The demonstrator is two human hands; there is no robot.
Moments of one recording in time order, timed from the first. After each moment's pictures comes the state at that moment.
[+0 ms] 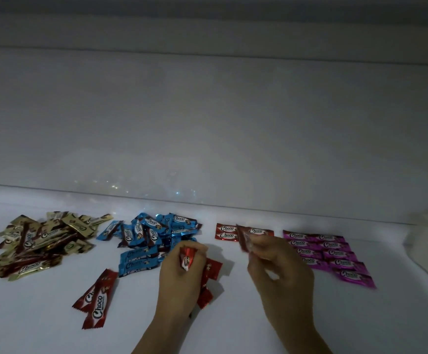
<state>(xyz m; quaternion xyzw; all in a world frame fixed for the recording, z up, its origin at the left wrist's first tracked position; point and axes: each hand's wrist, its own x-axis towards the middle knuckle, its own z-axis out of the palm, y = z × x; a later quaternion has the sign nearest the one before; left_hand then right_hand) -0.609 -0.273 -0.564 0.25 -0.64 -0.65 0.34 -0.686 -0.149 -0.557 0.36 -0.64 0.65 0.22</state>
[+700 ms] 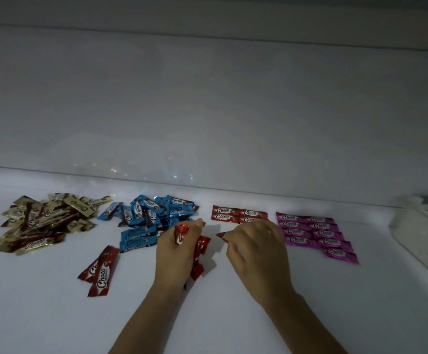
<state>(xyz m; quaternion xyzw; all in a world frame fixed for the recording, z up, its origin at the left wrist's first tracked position) -0.606 -0.270 -0.559 0.26 -0.60 -0.67 0.34 -0.697 -0.151 -0.572 0.49 -0.75 0.25 0.37</state>
